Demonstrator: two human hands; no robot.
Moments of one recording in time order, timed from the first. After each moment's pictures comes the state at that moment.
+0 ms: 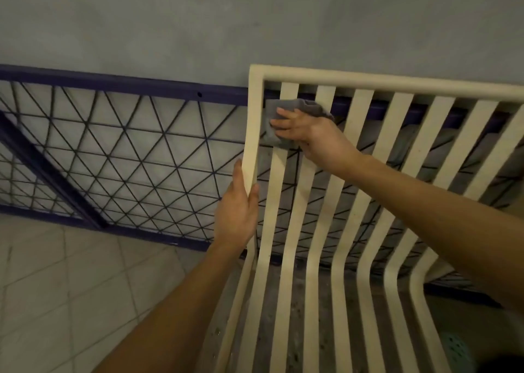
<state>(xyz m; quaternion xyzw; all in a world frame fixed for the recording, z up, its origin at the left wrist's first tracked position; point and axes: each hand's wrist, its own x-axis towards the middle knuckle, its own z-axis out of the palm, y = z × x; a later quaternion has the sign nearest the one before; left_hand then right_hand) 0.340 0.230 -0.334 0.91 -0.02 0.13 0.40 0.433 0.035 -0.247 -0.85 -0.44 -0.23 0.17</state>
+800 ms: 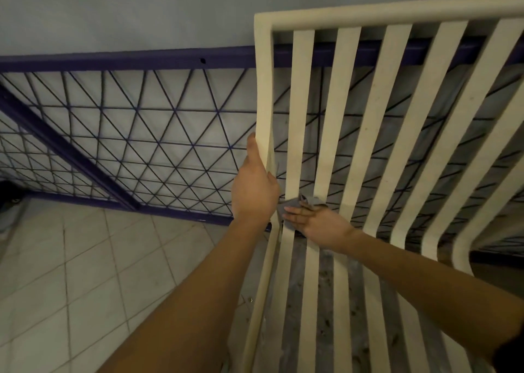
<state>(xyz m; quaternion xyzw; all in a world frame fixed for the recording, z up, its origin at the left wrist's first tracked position) 0.334 0.228 -0.329 0.94 0.02 0.10 0.31 0.341 0.059 -0.478 -0.92 -0.38 0.08 0.01</state>
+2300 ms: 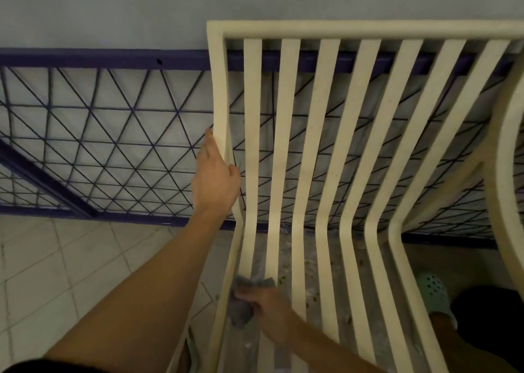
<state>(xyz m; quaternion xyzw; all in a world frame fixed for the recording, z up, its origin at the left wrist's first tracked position) 0.326 0.227 -0.327 0.94 0.00 0.14 0.30 0.156 0.132 -0.497 -0.81 -0.06 0.19 0.55</state>
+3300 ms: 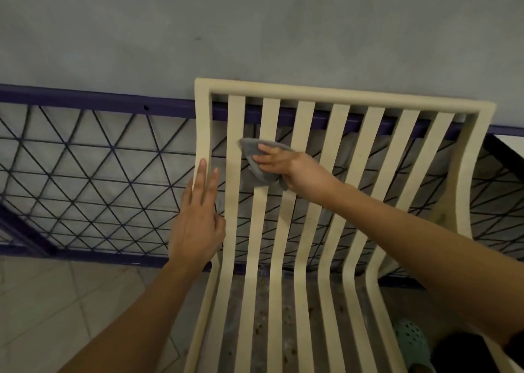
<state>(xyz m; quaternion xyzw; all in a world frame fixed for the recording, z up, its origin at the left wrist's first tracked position) 0.330 0.222 -0.330 0.95 -0.15 0.22 0.17 0.394 -0.021 -0.277 -0.90 -0.35 -0.15 0.20</state>
